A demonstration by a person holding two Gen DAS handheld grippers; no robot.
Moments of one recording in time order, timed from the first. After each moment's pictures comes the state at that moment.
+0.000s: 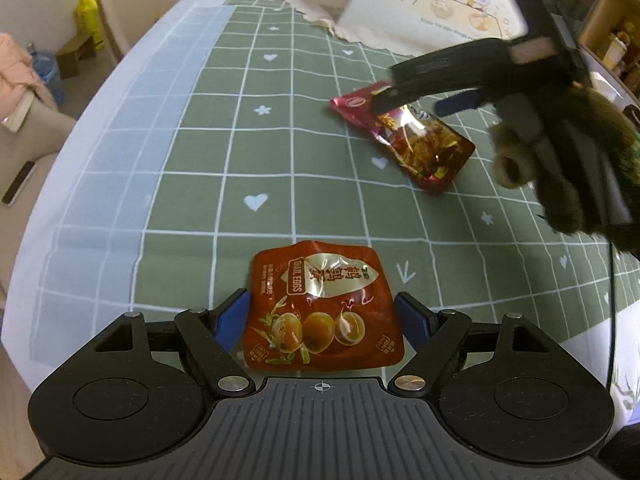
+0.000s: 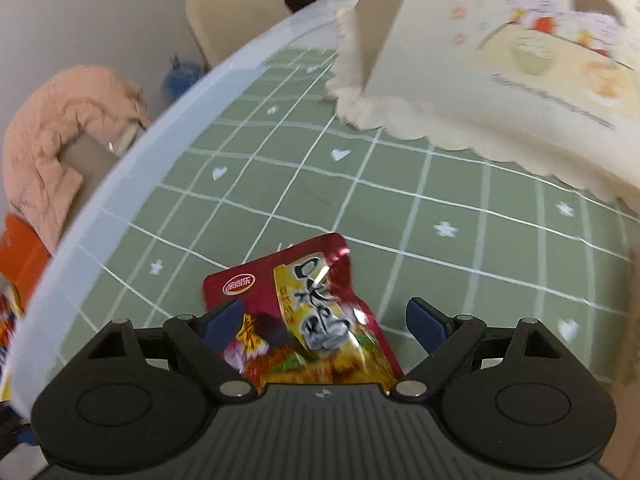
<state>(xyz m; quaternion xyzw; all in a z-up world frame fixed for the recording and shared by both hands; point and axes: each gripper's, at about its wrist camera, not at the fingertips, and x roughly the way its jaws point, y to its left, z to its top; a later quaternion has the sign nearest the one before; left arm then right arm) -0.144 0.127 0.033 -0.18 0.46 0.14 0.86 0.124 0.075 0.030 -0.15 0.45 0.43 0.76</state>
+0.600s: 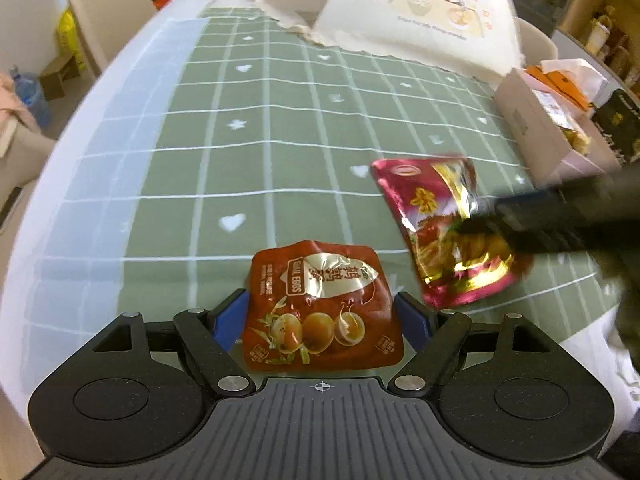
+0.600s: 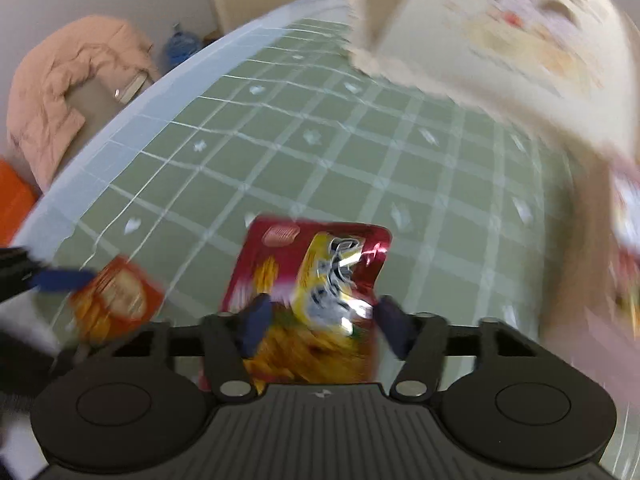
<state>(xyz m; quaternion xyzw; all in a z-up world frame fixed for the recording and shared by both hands) -0.127 0.119 0.033 -0.16 0.46 0.11 0.87 0.024 -0.037 0.043 -0.18 0.45 0.39 0.79</state>
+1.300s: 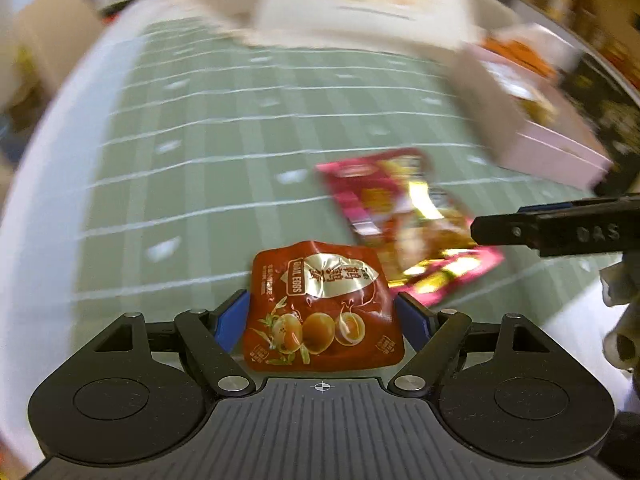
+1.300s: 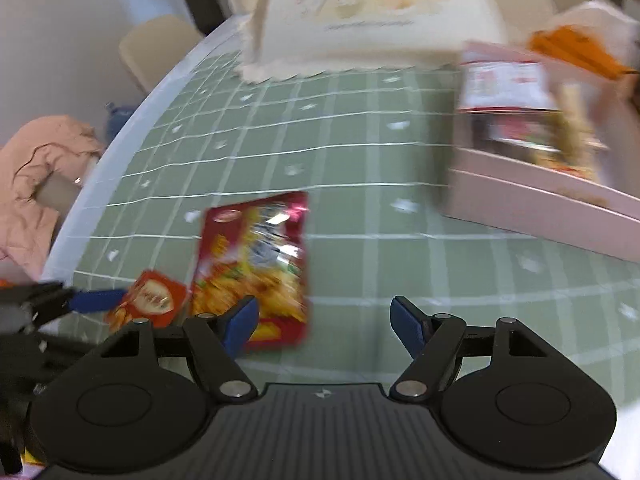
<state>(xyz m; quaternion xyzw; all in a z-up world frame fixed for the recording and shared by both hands) -0.111 0.098 0.036 -0.12 0.47 0.09 0.87 0.037 -0.084 0.037 -0.05 0.48 0.33 0.81</state>
